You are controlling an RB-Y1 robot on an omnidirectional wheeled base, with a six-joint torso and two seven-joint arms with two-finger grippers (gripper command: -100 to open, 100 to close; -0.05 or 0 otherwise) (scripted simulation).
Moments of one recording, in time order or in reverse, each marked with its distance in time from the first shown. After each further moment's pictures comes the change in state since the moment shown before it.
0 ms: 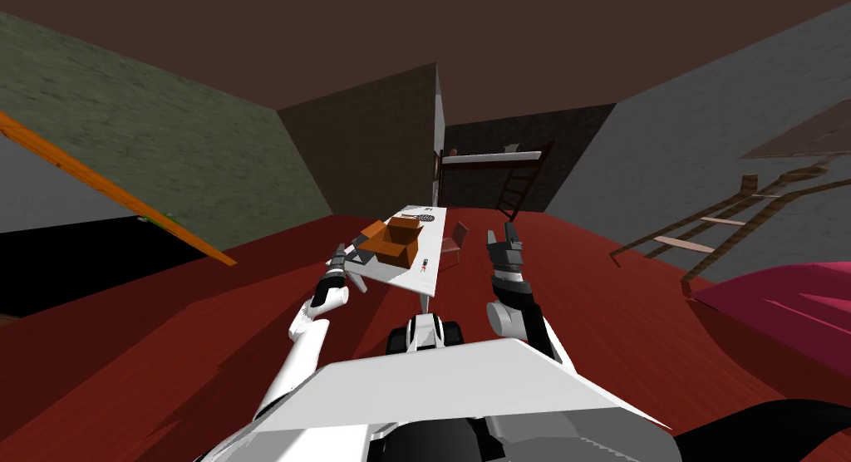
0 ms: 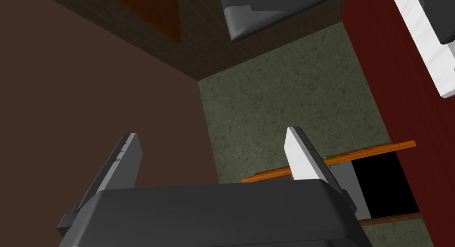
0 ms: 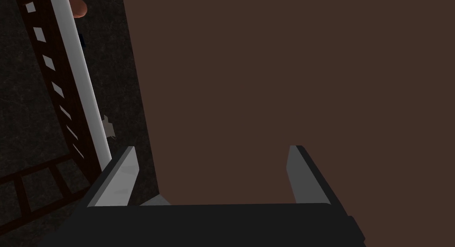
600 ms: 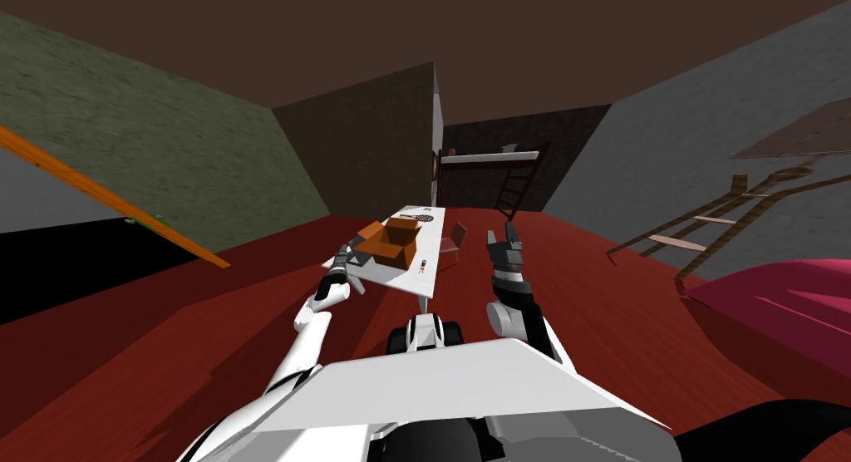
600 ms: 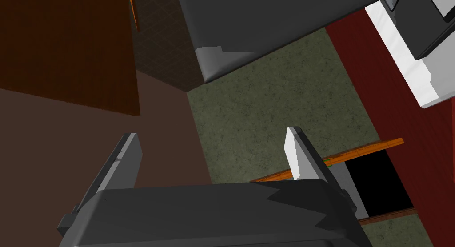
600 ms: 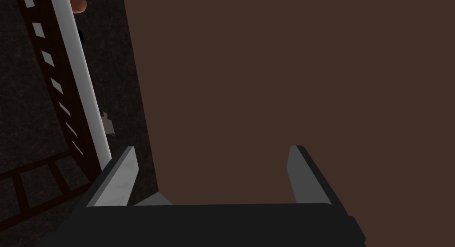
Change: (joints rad) left arm -0.082 0.039 0.005 0.147 0.024 0.021 -0.054; right arm 0.000 0.000 0.000 0.000 0.000 0.000 0.000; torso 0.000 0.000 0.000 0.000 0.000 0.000
